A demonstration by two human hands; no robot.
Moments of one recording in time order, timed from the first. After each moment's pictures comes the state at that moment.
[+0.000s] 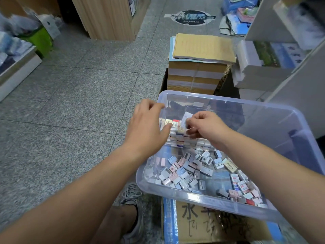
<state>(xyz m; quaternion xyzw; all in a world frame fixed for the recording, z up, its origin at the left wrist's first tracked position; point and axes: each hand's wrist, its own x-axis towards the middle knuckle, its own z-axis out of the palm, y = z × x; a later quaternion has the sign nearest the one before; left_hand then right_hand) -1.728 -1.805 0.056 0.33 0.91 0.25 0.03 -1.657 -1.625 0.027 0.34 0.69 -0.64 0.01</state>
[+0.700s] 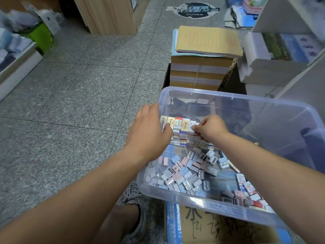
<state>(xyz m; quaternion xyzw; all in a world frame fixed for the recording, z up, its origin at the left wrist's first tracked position) -1.727 -1.804 0.042 0.29 0.92 0.24 0.07 -1.673 -1.602 -0.029 0.44 0.80 -0.42 0.05</state>
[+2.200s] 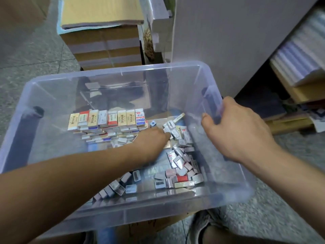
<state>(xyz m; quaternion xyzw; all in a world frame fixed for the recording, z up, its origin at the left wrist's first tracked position) -1.618 -1.608 -0.101 0.66 0.73 -0.08 0.15 -1.446 -1.513 0.046 0.51 0.84 -0.15 0.01</state>
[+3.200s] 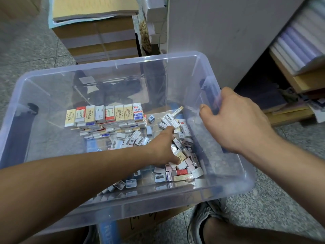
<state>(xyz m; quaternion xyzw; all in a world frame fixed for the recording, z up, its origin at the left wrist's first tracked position) -1.581 -1.610 -0.106 0.44 0.76 0.12 0.46 -1.444 -1.512 0.042 0.51 0.84 -0.17 -0.01</state>
